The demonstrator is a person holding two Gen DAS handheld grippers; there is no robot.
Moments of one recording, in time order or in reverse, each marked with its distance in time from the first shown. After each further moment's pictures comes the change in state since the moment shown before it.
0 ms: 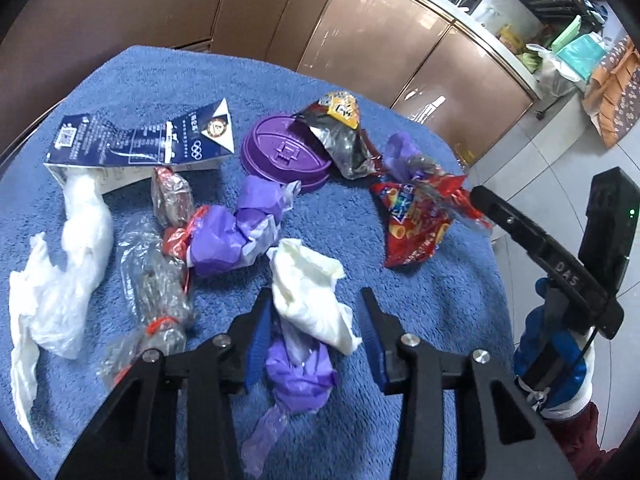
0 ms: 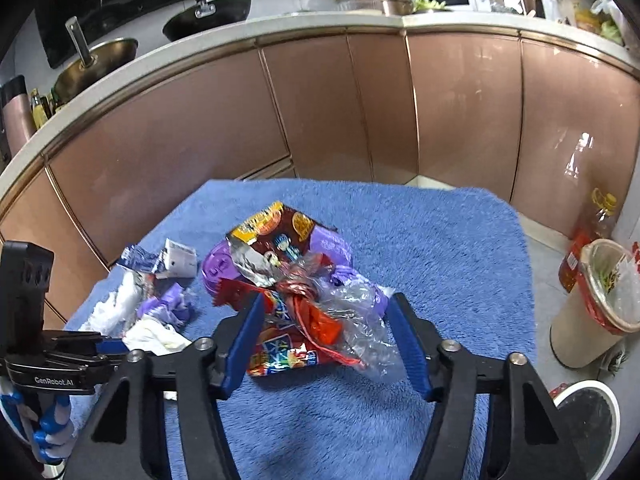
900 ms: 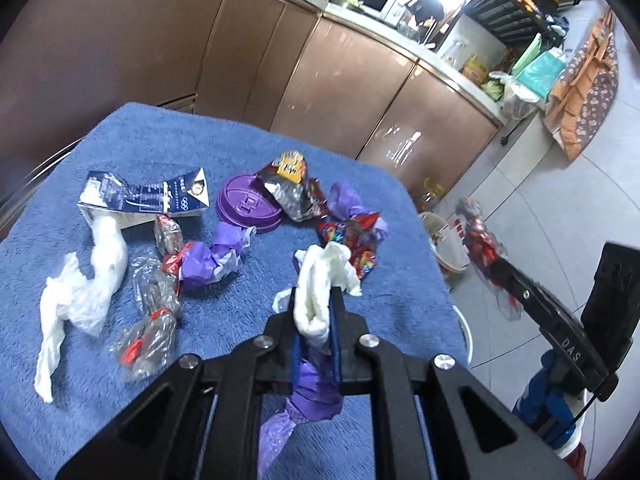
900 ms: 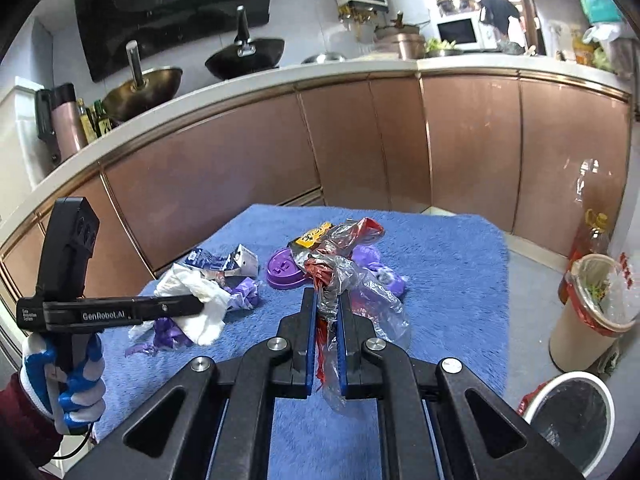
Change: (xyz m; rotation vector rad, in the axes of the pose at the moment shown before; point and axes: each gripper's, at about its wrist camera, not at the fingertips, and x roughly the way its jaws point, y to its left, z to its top) left arm -0.078 -0.032 -0.017 0.032 -0.177 -0.063; right arm -0.123 0.028 -0.037 -0.029 -0.147 0.042
